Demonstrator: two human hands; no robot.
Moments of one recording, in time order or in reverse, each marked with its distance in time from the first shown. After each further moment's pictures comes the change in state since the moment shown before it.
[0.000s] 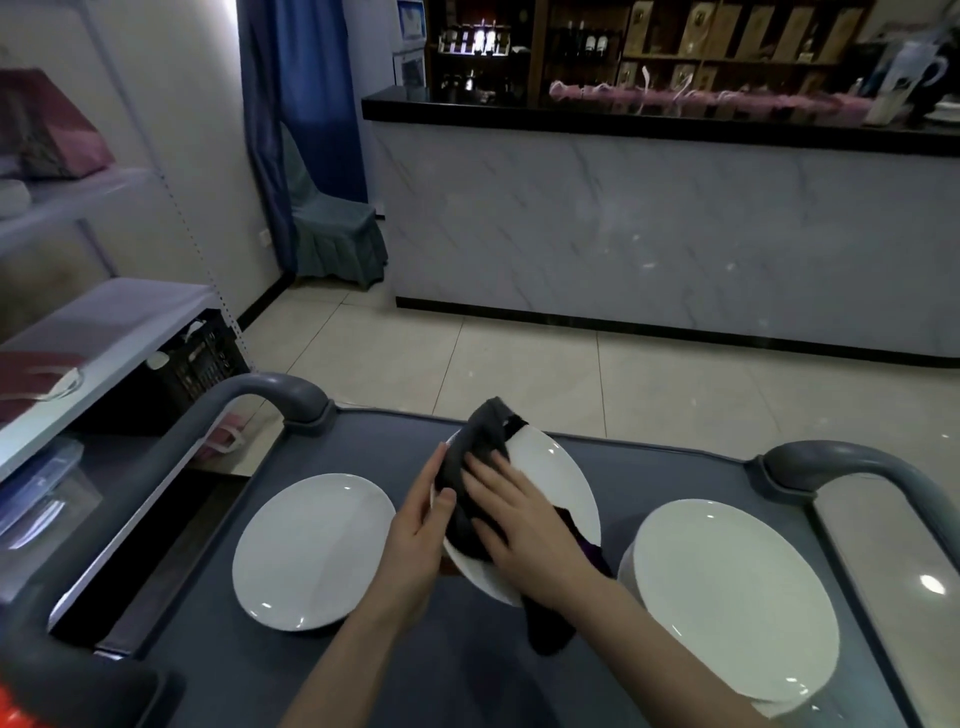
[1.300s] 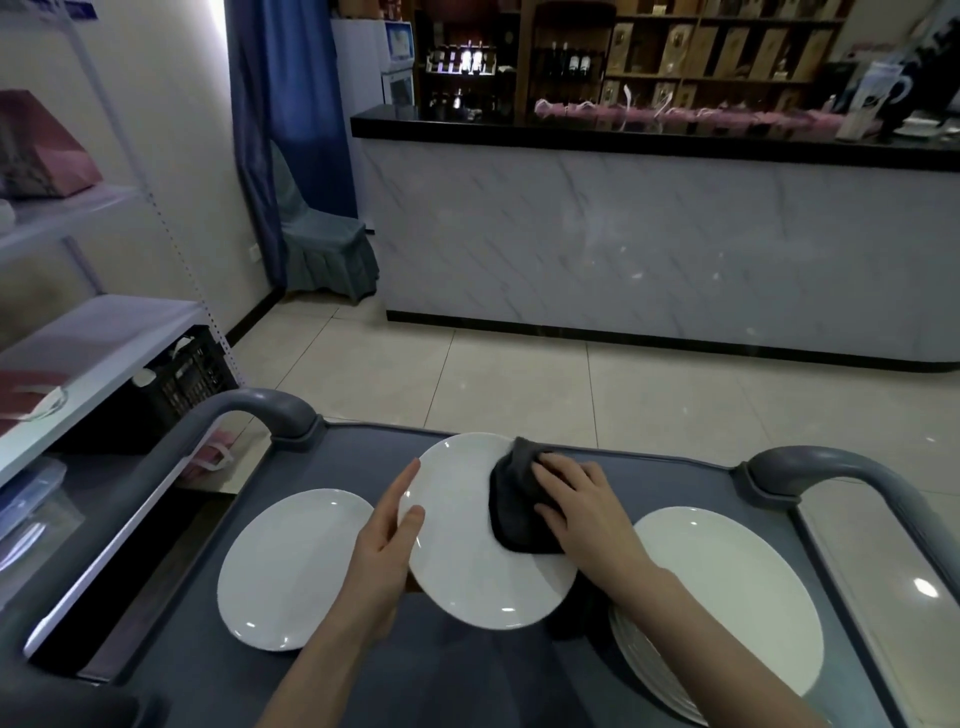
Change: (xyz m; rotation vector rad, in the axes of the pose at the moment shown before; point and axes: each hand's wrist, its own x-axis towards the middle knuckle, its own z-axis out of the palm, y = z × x) left_hand 0.002 -0.003 -0.019 -0.021 0.045 -0.063; right_hand -0.020 0.052 -0.038 -0.246 0.069 0.241
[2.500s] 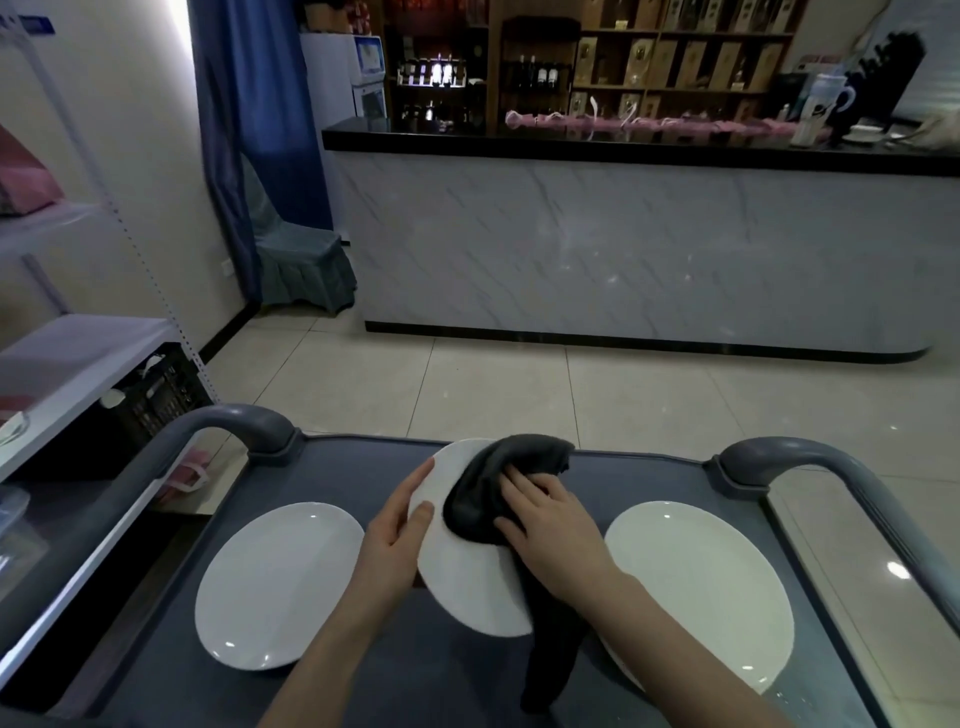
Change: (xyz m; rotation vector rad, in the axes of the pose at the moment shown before) left_hand 0.000 0.017 0.024 0.111 -0.083 0.051; right_hand -0.006 -0.015 0.009 -0.049 -0.074 0.006
